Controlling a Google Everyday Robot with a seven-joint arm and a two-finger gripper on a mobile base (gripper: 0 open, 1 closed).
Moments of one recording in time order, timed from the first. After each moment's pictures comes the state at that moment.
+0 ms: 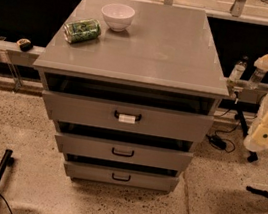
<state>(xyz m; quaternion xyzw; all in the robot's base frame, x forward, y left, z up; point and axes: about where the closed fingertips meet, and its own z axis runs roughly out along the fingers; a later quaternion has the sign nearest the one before) 0.438 -0.217 0.976 -0.60 0.78 -0.03 0.16</state>
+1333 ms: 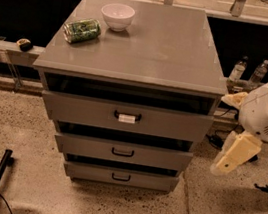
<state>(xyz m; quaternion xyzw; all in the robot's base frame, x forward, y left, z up) 0.452 -0.200 0.870 -0.62 0.76 0.04 0.22</state>
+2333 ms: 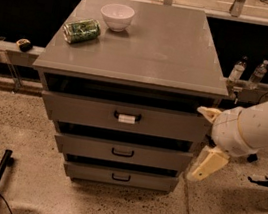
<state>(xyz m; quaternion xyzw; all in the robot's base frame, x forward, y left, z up) 0.473 -0.175 0.797 -0.64 0.71 0.05 0.28</state>
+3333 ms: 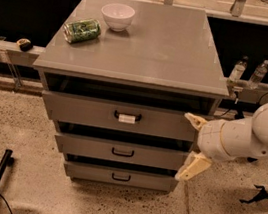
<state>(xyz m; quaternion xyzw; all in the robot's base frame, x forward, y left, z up) 0.502 -0.162 0.735 -0.66 0.68 0.06 0.32</state>
